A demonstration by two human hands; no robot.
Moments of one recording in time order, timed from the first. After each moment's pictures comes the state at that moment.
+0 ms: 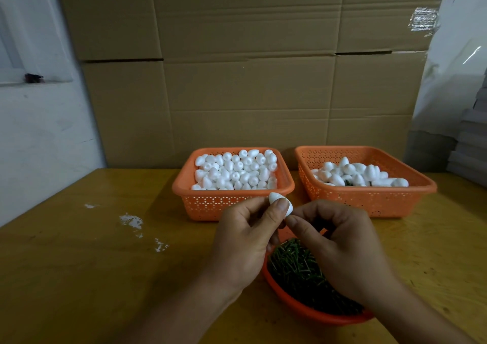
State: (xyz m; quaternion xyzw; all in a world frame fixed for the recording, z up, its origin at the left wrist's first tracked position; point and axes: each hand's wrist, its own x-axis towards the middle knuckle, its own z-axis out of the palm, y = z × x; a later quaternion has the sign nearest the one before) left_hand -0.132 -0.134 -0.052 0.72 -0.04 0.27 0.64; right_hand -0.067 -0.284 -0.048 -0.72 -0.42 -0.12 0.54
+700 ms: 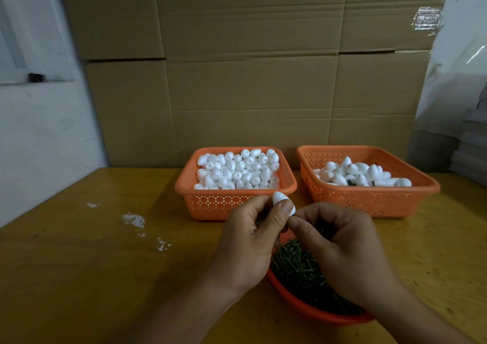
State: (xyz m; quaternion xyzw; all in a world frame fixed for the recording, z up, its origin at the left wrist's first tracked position) left_hand -0.133 -0.134 -0.051 0.75 -0.06 0.27 0.60; right_hand -0.070 -0.280 -0.049 -0.68 -0.46 -0.11 0.56
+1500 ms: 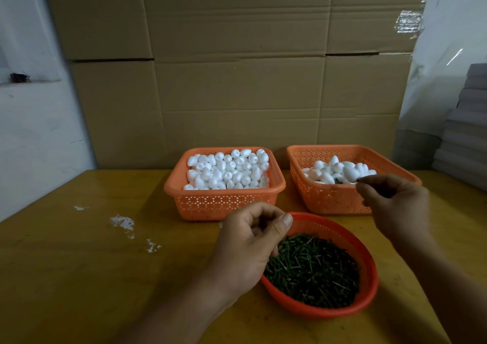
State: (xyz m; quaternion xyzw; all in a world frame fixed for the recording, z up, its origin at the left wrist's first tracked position) left_hand -0.131 -0.139 -0.063 0.74 -0.06 0.22 0.63; right_hand 0.041 -0.342 -0.058 -0.76 -0.15 -0.23 0.59
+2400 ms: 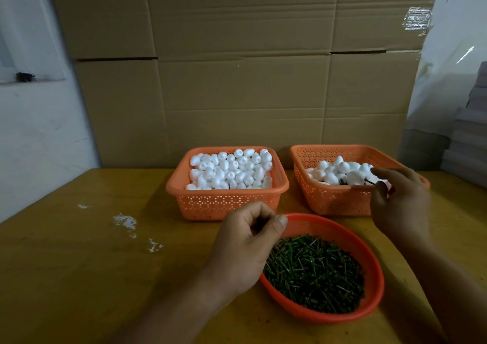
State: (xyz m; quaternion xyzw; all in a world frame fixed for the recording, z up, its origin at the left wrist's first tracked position) left_hand -0.128 -0.132 -0.065 0.77 -0.05 0.24 0.59; right_hand 0.070 -0.344 -0.071 -0.83 -0.16 -0.37 0.39
